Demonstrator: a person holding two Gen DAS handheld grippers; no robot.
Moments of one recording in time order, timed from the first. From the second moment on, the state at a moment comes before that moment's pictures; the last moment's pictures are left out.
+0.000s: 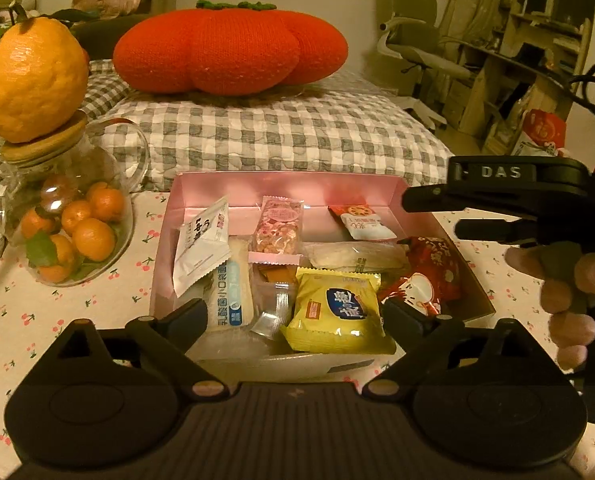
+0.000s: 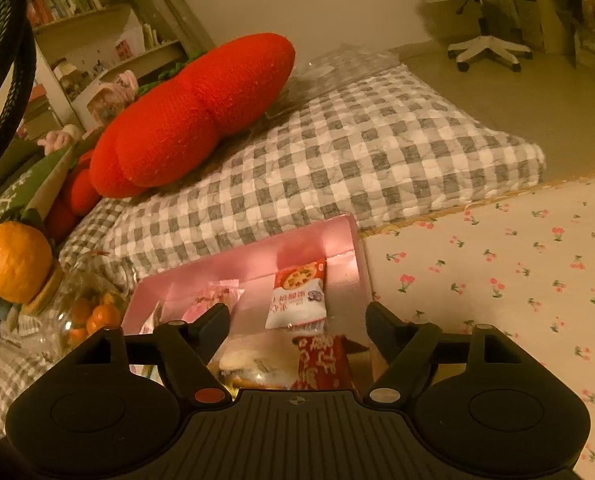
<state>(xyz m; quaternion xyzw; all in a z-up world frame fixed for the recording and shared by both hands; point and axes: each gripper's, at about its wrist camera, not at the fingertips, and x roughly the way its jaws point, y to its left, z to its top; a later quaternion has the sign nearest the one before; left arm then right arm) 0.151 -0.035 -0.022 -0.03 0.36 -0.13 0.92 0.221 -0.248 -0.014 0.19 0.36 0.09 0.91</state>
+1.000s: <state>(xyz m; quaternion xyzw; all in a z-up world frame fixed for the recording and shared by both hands) 0.092 0.004 -0.009 -0.02 0.43 -0.03 0.90 0.098 -0.251 0.015 0.13 0.40 0.01 0.91</state>
